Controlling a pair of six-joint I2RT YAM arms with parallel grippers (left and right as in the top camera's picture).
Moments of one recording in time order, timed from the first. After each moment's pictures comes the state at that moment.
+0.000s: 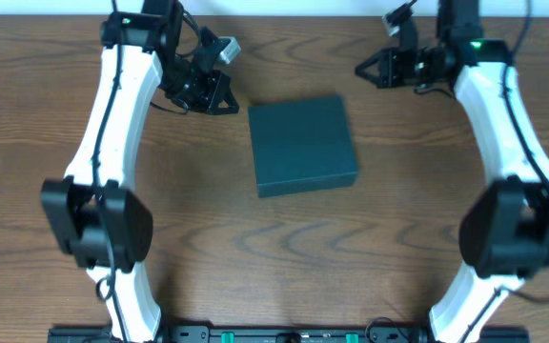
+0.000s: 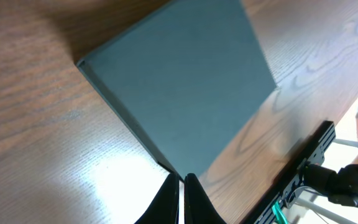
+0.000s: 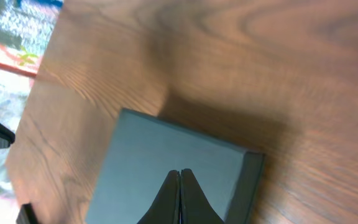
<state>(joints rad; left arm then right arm) -0.13 2.01 2.02 -1.42 0.65 0.27 0.01 1.97 1.79 -0.82 -0.76 -0.01</state>
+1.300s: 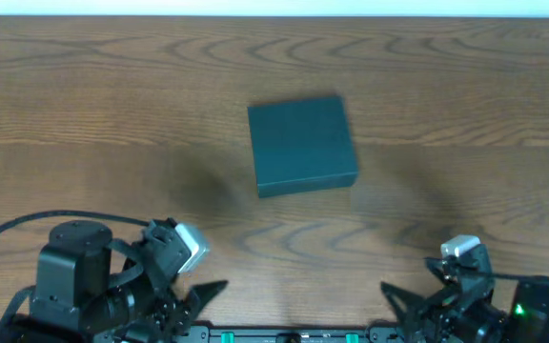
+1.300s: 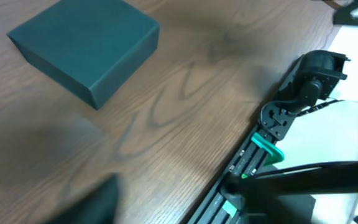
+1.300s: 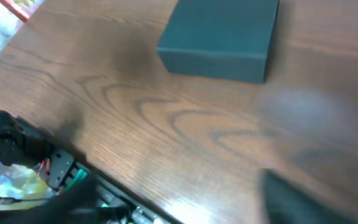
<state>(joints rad) -0.29 0.67 1.17 -1.36 0.61 0.29 0.17 0.41 1.02 -1.34 -0.44 0.08</state>
